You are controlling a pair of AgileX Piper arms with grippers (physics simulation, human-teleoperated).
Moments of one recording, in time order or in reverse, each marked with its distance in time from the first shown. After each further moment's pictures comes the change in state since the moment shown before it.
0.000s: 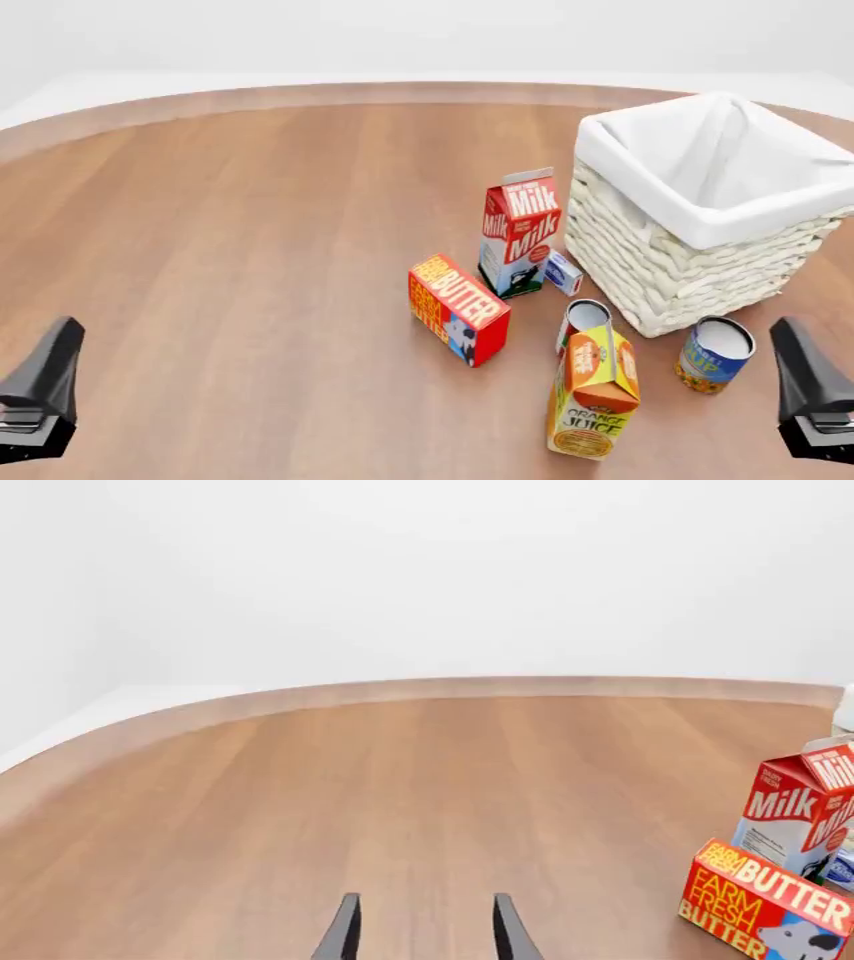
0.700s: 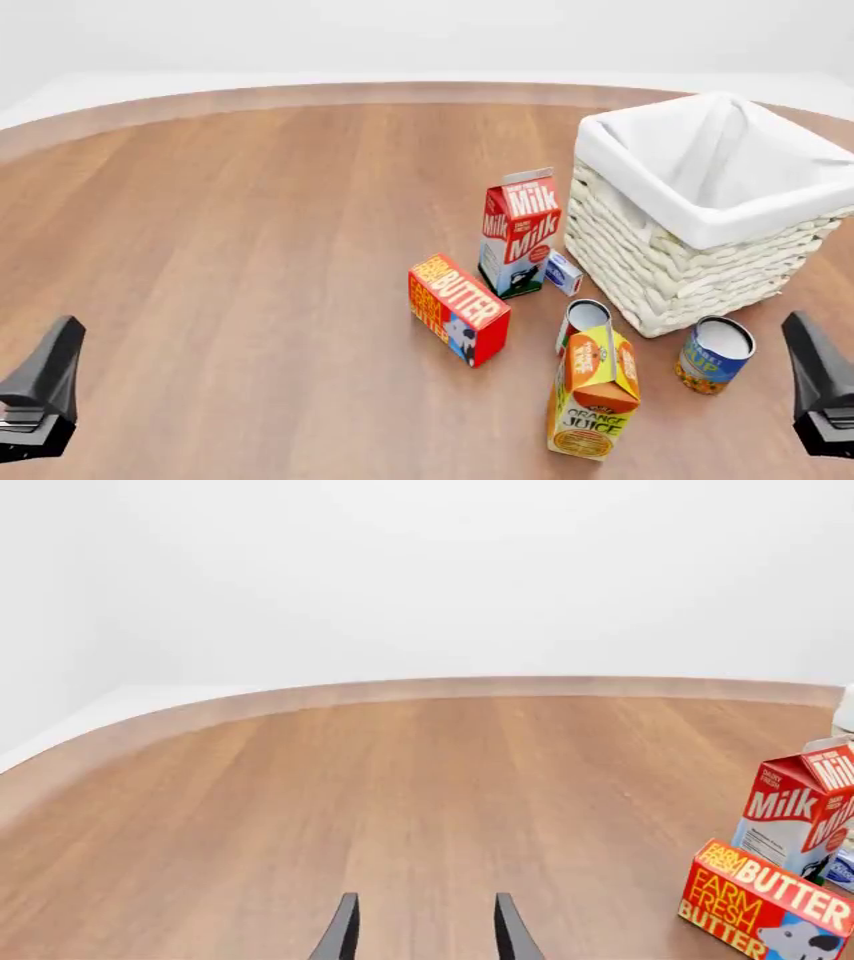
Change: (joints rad) left arm 0.000 0.004 -0.003 -0.001 0.000; right arm -0.013 0.007 -0.091 0.130 -0.078
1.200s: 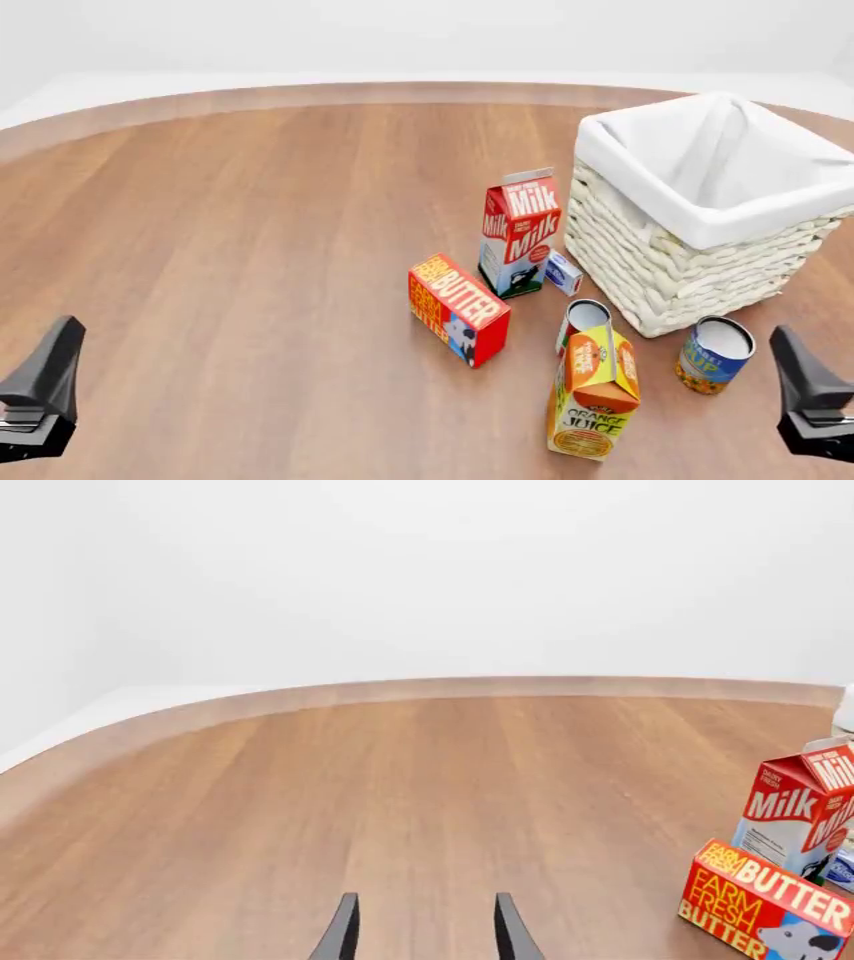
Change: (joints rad) left arm 0.000 0.000 0.000 0.000 0.000; right arm -0.050 0.066 0.025 0.017 -0.030
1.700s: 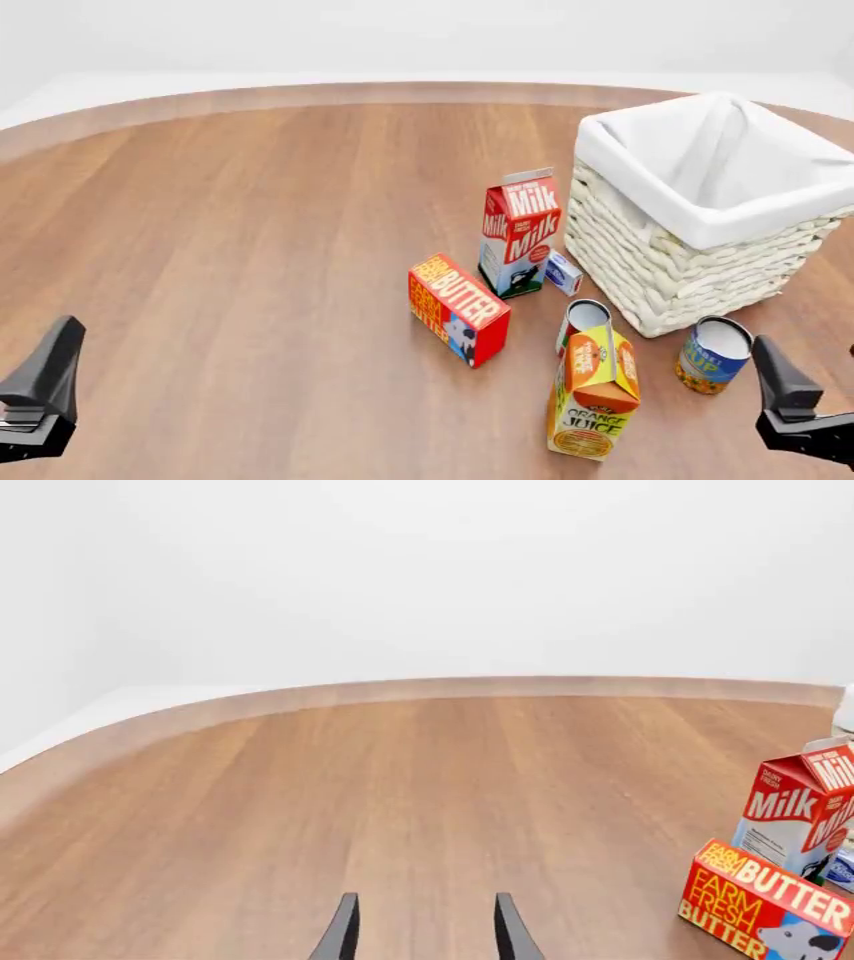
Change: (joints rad) left arm 0.000 0.000 0.000 0.000 0.000; right arm -0.025 0.137 0.059 -0.113 -0.004
